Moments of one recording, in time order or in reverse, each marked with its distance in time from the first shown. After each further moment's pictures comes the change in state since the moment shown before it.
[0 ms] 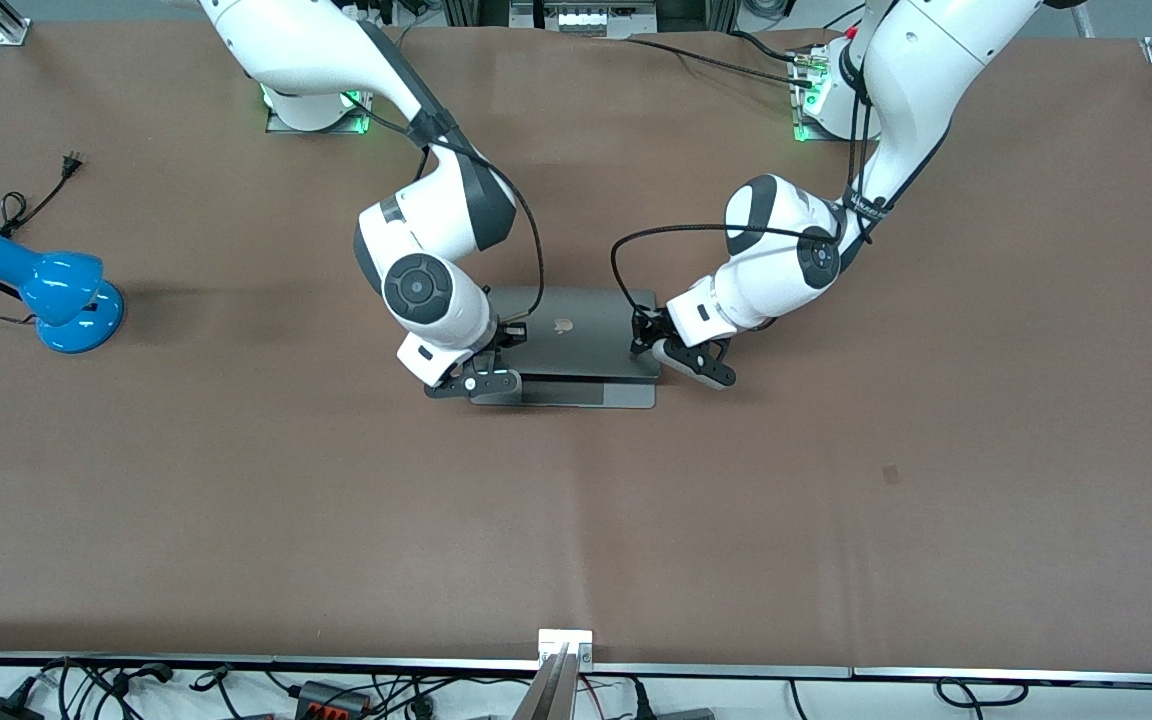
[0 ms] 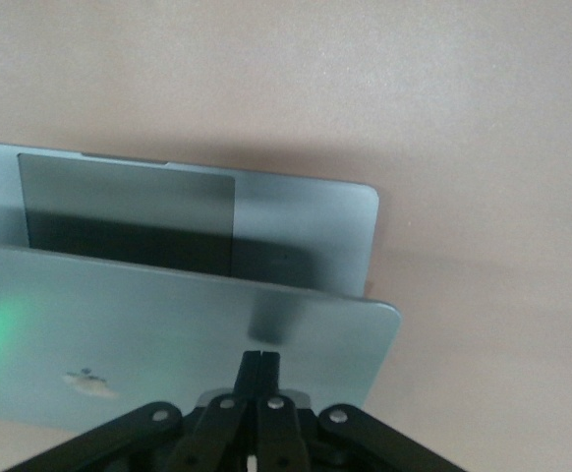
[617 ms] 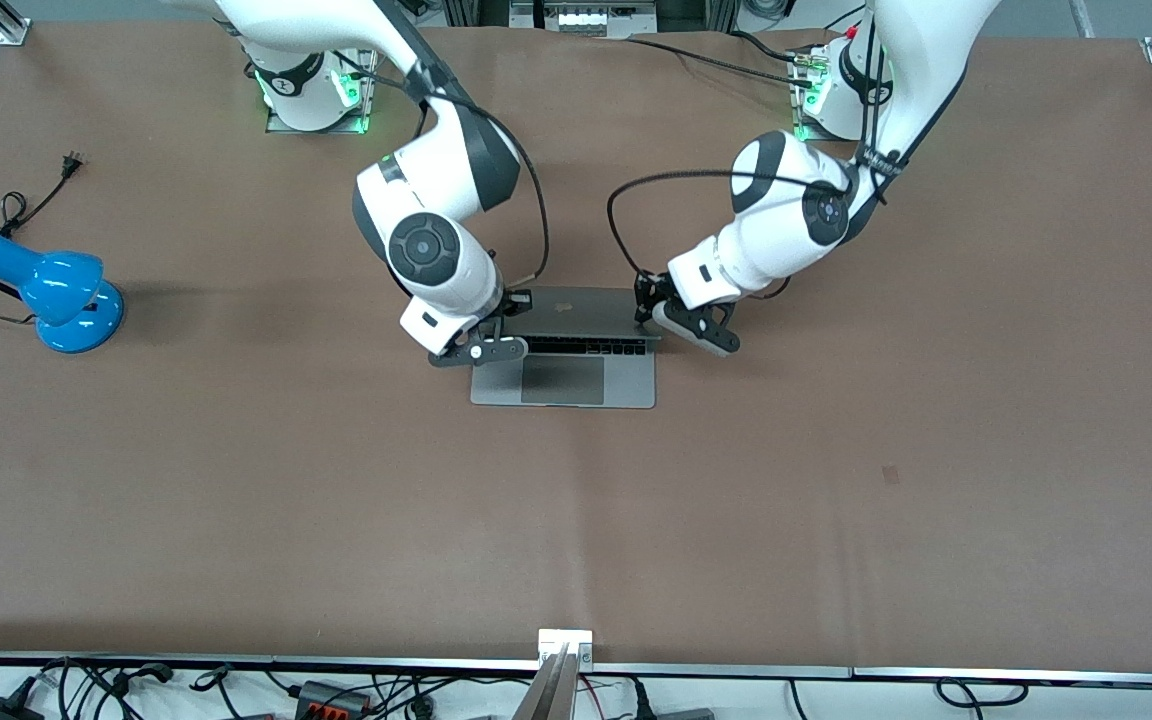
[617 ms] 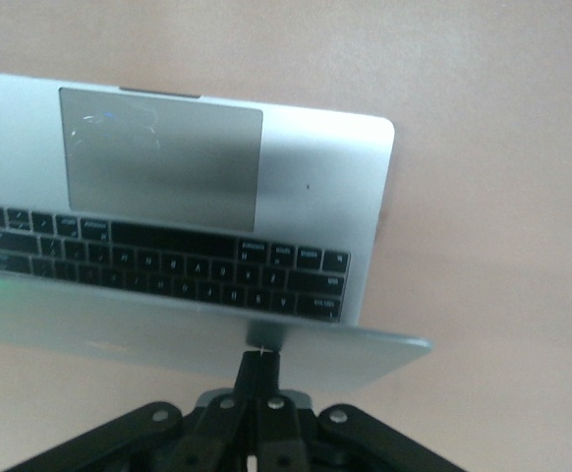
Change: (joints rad) left arm 0.006 -0.130 -0.021 -0.080 -0.036 -0.044 -0.021; right arm 0.034 -0.091 0.001 -0.065 0.007 -0.045 0.028
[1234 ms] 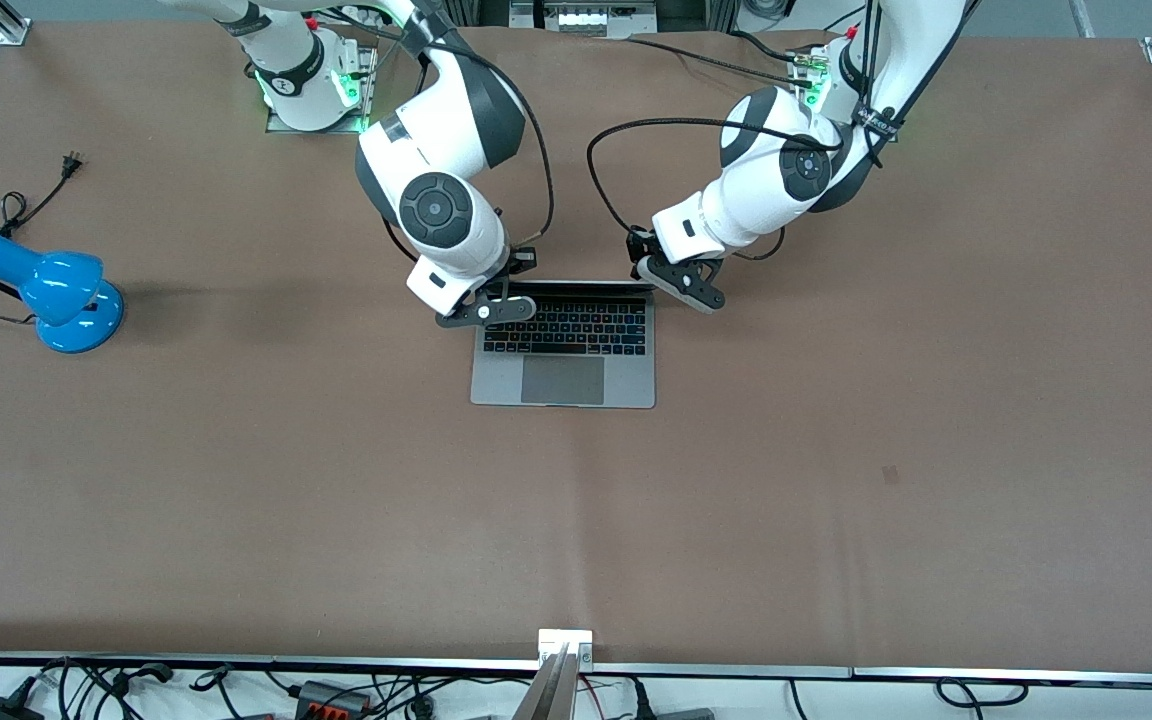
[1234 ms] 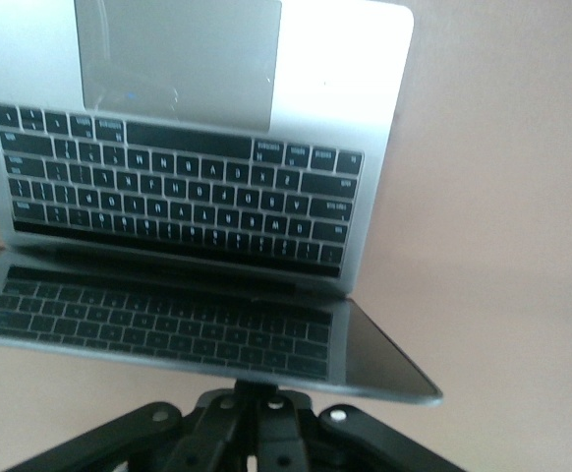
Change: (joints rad) left arm -0.001 -0.160 -0.056 -0.118 -0.002 -0.098 -0.053; right arm 0.037 -0.117 0.002 -0.078 0.028 -0.097 0.023
